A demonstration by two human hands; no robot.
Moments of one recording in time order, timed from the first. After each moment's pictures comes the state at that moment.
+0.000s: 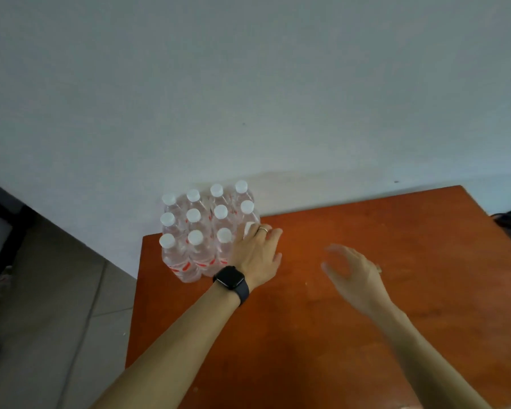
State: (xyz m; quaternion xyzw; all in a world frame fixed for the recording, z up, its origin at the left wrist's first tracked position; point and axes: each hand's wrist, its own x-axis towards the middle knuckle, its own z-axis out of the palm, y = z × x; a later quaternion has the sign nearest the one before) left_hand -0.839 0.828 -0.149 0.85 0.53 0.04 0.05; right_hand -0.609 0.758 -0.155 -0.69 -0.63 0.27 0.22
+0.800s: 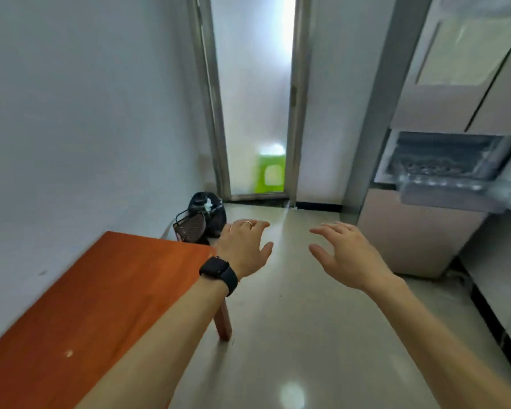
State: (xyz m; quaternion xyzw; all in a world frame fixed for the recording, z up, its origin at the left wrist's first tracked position) left_hand -0.296 0.414 -0.021 0.99 0.01 0.08 0.07; right_hand -0.262 0.177 -0.009 -0.95 -0.24 -0.03 0.18
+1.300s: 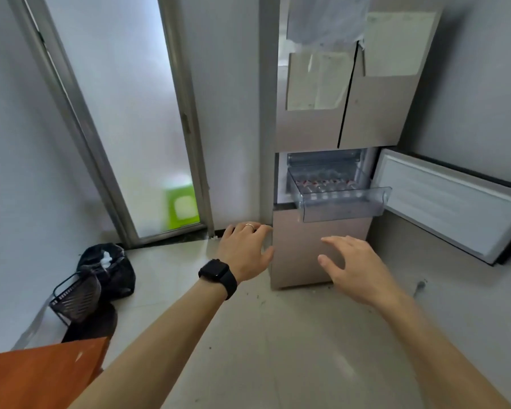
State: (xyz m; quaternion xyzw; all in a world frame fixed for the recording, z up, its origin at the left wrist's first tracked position) left_hand -0.065 0.191 -0.009 0.97 -0.18 0.10 0.09; right_hand -0.123 -0.061 -0.019 -0.97 -0.04 -0.09 0.21
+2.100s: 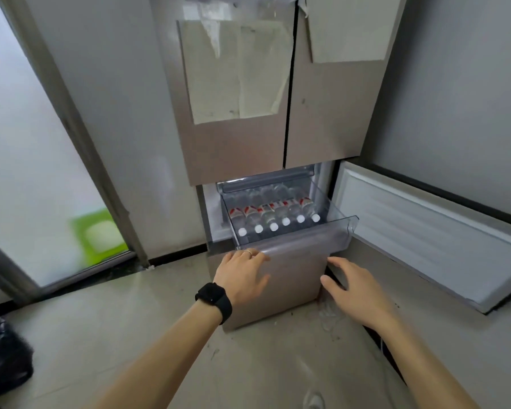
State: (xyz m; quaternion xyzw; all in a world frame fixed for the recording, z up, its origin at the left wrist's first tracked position) left_hand 0.311 -0.037 -0.084 0.95 -0.30 -0.03 0.09; right_hand 0.198 -0.280 -0.078 -0.95 0.12 -0.02 0.28
